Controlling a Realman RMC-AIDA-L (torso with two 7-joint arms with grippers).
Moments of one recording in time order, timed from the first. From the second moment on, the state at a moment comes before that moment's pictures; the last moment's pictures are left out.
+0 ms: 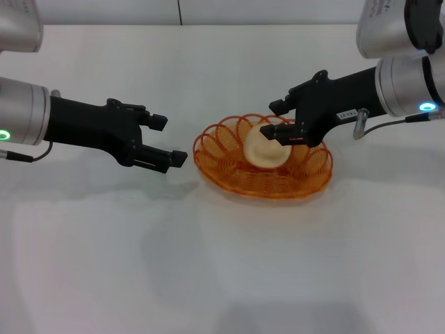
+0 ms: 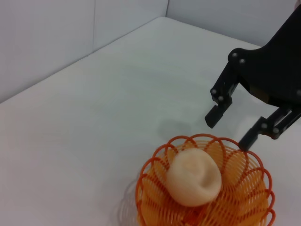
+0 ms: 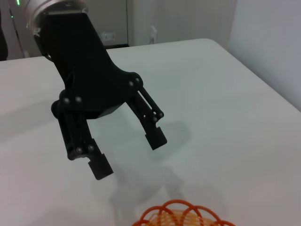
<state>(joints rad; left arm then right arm) -0.58 -2.03 0.94 0.96 2.15 1.56 -1.74 0.58 2.02 -1.49 -1.29 -2.07 -1.21 2.04</state>
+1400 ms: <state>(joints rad) -0.51 -2.01 0.85 0.97 2.08 1.69 -1.61 0.25 2.01 -1.43 -1.47 -1.93 -1.23 1.82</state>
